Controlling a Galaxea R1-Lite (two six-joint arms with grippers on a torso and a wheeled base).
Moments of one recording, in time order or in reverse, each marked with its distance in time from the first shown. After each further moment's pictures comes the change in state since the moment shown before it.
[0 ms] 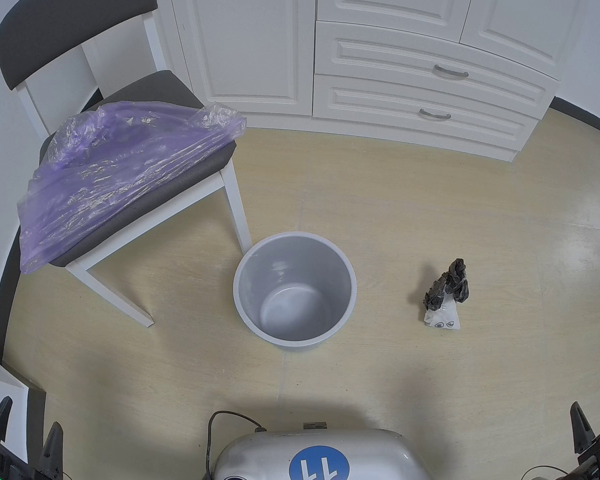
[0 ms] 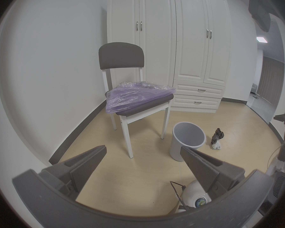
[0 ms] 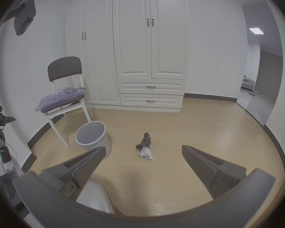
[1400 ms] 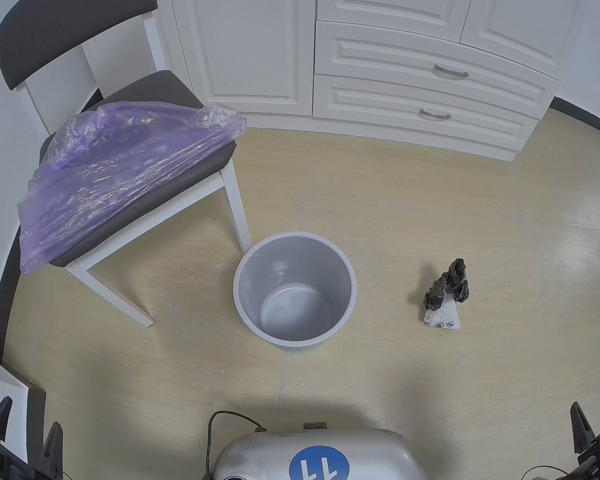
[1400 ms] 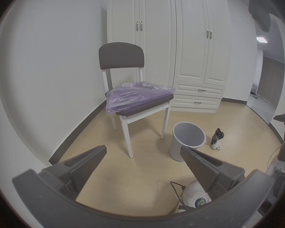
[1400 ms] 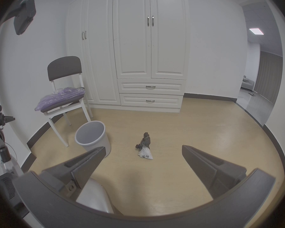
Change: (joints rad) left arm 0.000 0.000 -0.001 0.000 0.000 -0.001; right arm 0.000 0.000 0.000 0.001 -0.004 -0.002
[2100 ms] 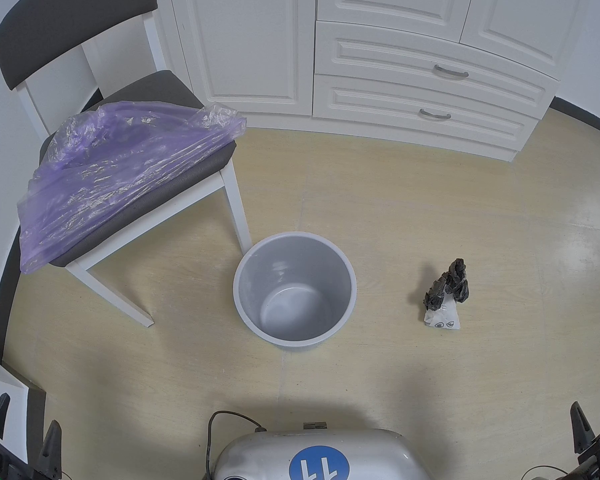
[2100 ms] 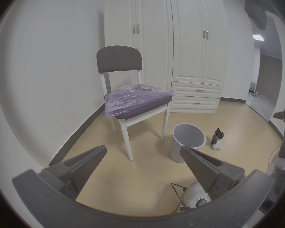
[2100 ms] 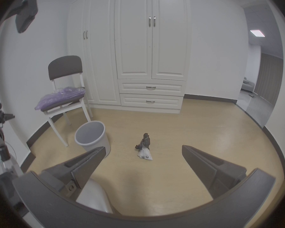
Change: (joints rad) left arm 0.003 0.000 0.001 -0.025 -0.011 0.023; right arm -0.002 0.000 0.000 -0.005 0.003 -0.018
